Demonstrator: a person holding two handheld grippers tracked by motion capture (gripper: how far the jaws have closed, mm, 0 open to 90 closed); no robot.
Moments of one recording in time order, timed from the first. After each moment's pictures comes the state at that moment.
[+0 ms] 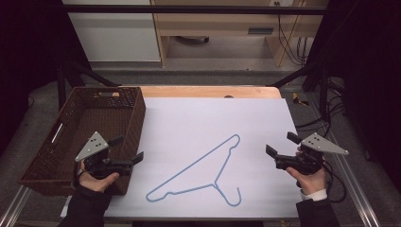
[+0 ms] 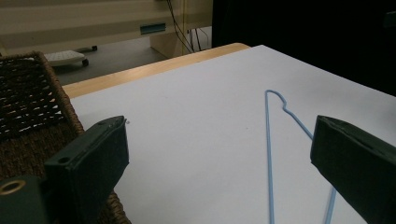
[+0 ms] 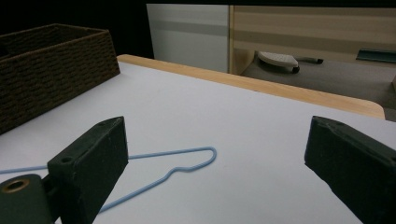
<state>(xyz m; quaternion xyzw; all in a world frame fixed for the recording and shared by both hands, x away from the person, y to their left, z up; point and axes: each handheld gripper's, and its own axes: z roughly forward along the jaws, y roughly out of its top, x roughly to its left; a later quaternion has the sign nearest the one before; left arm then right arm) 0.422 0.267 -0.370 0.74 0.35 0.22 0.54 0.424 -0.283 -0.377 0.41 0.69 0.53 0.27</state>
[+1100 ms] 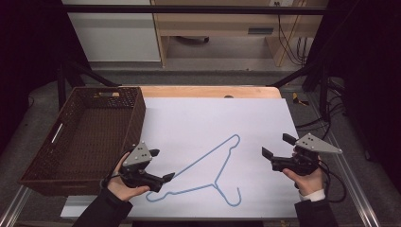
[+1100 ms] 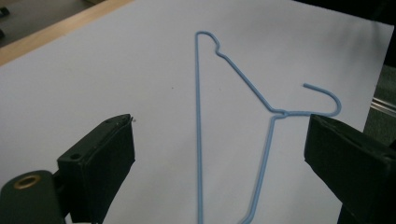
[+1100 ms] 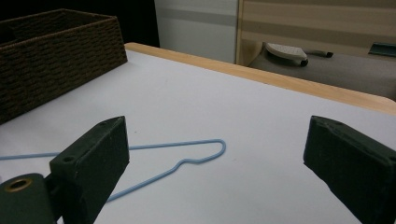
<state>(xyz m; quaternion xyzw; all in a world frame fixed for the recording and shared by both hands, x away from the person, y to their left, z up) 0.416 0.178 -0.378 0.85 0.25 0.14 0.43 0.424 -0.273 -0.377 0.41 0.71 0.52 0.26</state>
